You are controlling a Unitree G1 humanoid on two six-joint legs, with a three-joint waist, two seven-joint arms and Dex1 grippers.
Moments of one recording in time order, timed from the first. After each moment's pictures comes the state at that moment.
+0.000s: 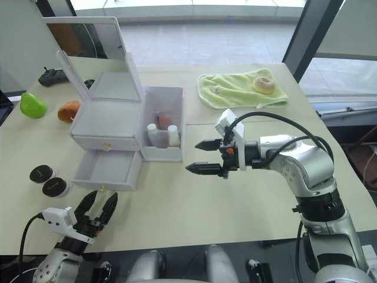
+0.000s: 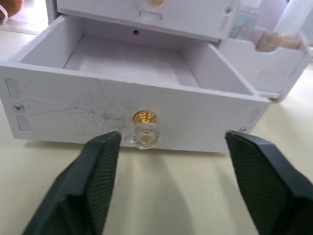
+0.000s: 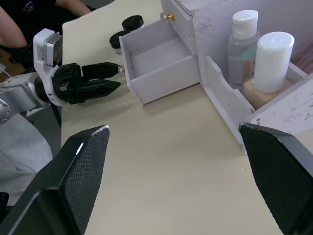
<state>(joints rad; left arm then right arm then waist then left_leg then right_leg) 0.53 0.21 0.25 -0.32 -0.51 -0.09 -0.53 -0.61 -0.68 0.12 -0.26 0.68 0.95 0.99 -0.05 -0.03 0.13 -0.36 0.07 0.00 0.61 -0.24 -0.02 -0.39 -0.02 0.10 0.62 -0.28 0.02</state>
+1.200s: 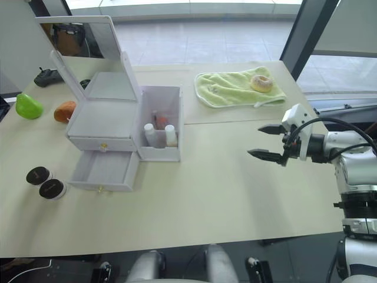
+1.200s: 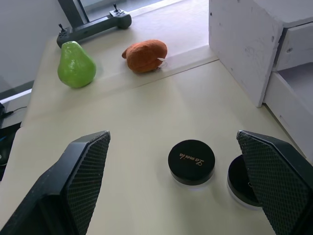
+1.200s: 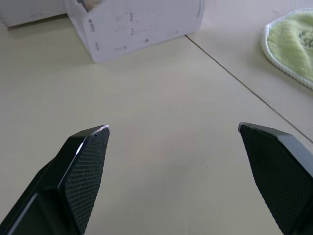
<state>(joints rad) 0.31 1.03 0.88 0.34 -0.58 0.13 -1.04 -0.57 -0.89 -0.04 0.21 0.39 0.35 1.27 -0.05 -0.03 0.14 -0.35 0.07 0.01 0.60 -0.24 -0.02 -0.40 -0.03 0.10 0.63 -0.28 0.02</state>
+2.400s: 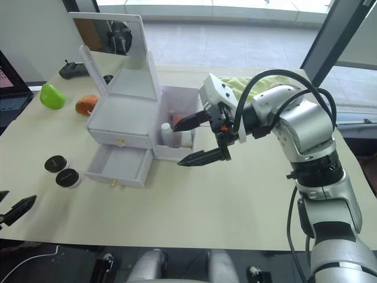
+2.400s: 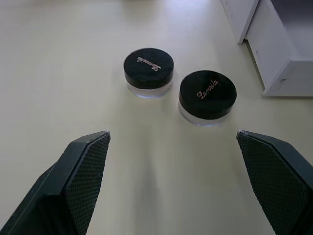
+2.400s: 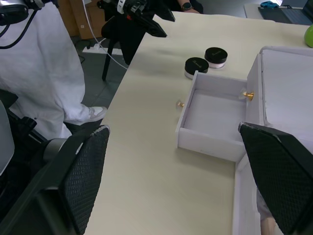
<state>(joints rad) 0.42 0.72 0.81 -0.12 -0.52 0.45 -0.82 -0.94 -0.68 0.22 -0.15 0.55 0.76 1.39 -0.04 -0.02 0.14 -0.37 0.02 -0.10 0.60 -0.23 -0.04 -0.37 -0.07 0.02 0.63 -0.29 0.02</state>
